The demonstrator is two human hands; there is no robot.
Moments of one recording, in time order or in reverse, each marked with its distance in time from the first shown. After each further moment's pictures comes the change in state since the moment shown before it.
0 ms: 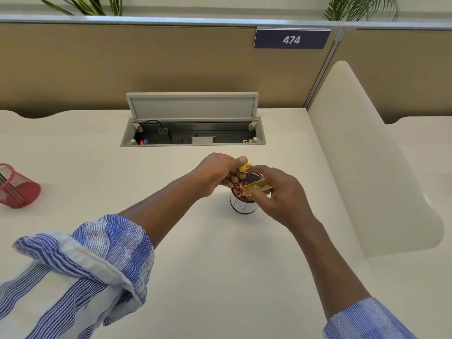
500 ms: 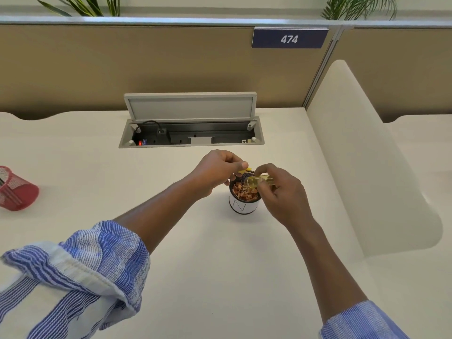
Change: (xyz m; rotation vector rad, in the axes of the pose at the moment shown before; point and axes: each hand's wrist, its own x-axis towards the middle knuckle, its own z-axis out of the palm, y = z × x) left_hand -0.005 0.005 0.002 0.213 0.045 0.104; right_hand -0.001 0.009 0.005 0.016 0.077 0.099
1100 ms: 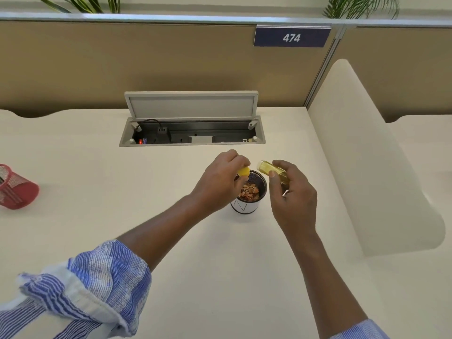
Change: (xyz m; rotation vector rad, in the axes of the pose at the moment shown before) left_hand -0.023 -0.021 0.015 0.640 0.234 0.654; right_hand -0.015 -0.008 0.003 0.090 0.334 0.037
